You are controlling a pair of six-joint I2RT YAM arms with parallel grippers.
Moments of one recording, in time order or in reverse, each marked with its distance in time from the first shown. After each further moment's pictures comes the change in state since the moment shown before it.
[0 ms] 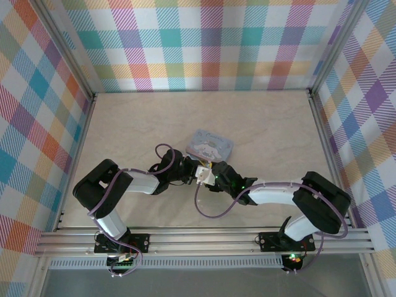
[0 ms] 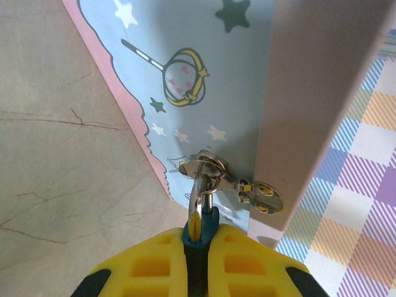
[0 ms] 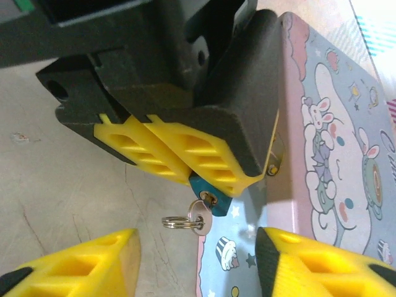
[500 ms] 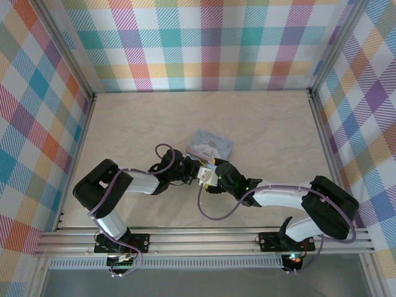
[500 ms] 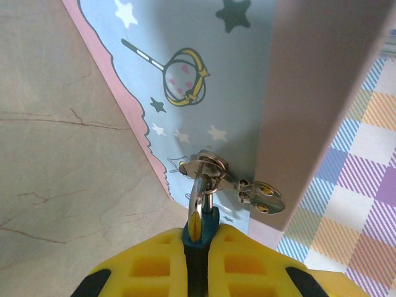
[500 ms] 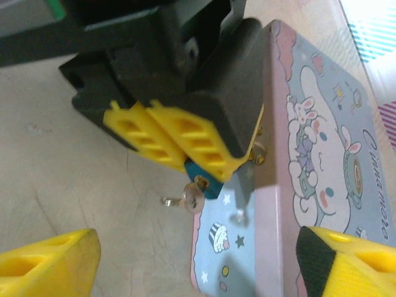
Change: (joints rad) left arm 0.000 0.000 0.000 0.000 0.000 0.000; right arm 0.000 -0.074 -0.020 -0.034 -0.016 -0.017
